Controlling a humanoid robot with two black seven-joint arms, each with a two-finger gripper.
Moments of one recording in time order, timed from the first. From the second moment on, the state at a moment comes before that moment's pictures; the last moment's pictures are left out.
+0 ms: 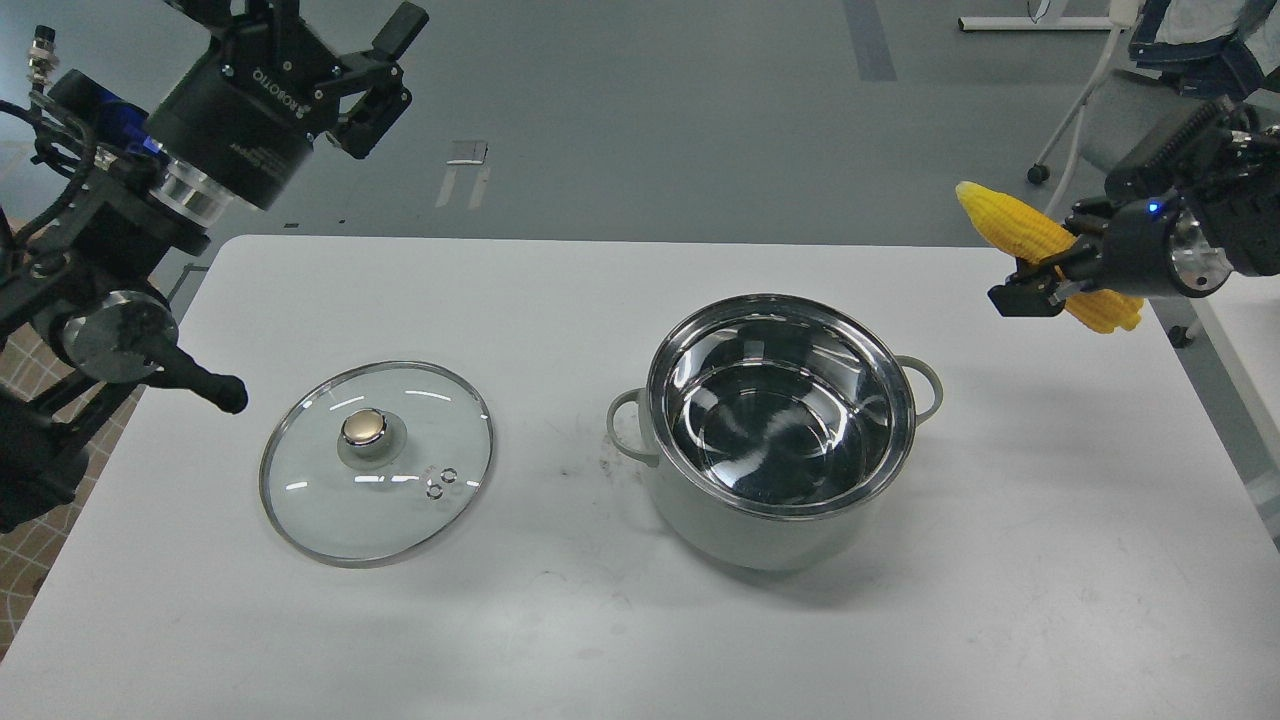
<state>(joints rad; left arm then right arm) -0.58 0.73 -0.97 -1.49 0.39 -0.25 -0.42 1.36 -0.73 -0.05 1.01 -1.94 0.32 0.49</state>
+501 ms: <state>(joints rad) -0.58 0.74 -0.99 -1.49 0.39 -0.25 -0.42 1.55 -0.52 -0.28 1.19 -1.87 0.40 0.49</state>
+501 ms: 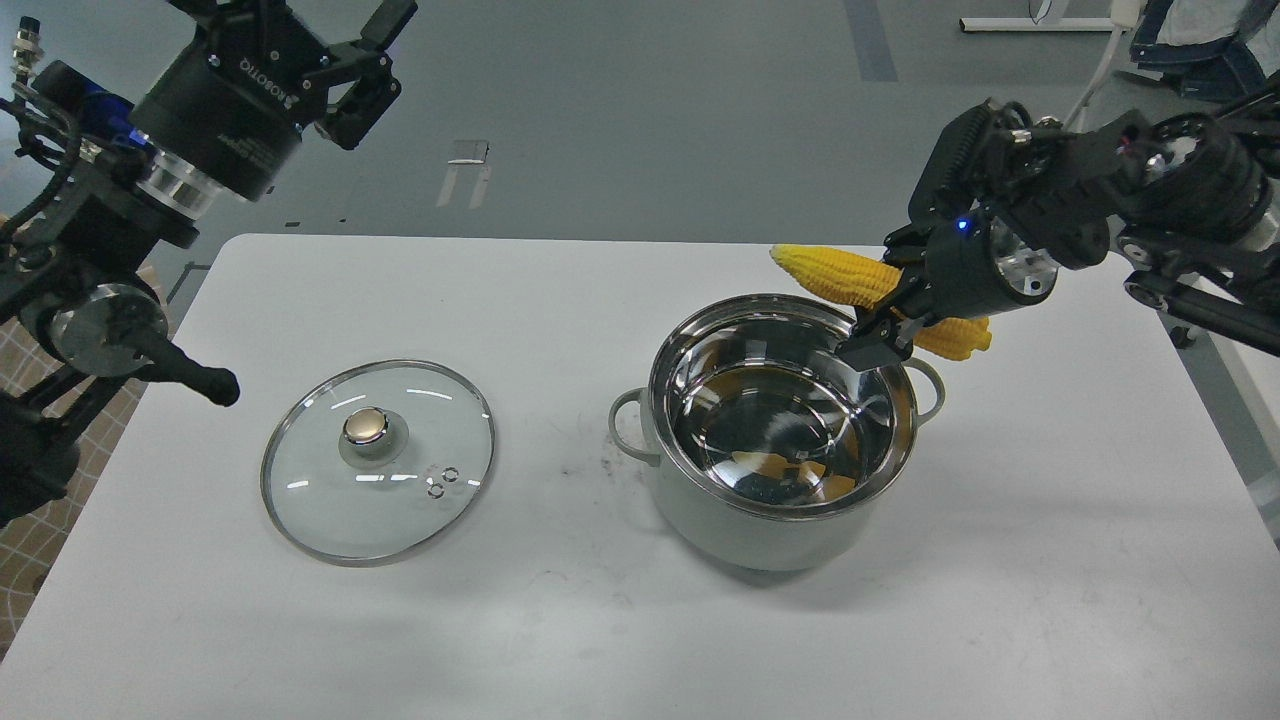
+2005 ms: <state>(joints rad) -0.56 0.73 -1.01 -1.49 0.39 -0.25 -0.41 1.50 -0.42 -0.28 1.15 -1.67 0.38 0.49</state>
